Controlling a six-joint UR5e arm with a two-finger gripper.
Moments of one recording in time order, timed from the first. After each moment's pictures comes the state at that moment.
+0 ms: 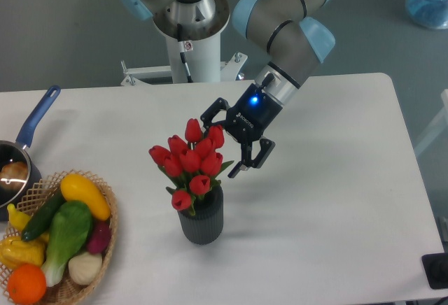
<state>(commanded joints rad) 2.71 -1.77 -1.98 -0.88 0.52 1.52</state>
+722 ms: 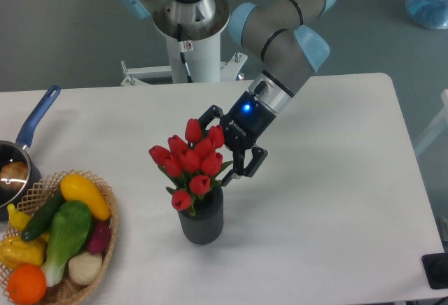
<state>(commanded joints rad) 2.68 -1.82 -1.96 -0.82 0.51 1.52</state>
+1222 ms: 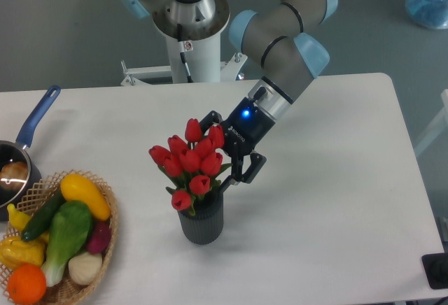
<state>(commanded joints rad) 2.66 -1.86 -1.93 -0.81 0.46 1.53</state>
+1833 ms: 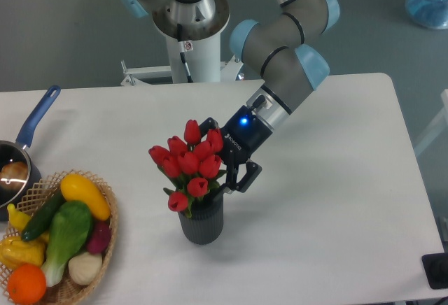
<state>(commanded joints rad) 2.65 -1.88 -1.91 -0.81 0.42 1.53</state>
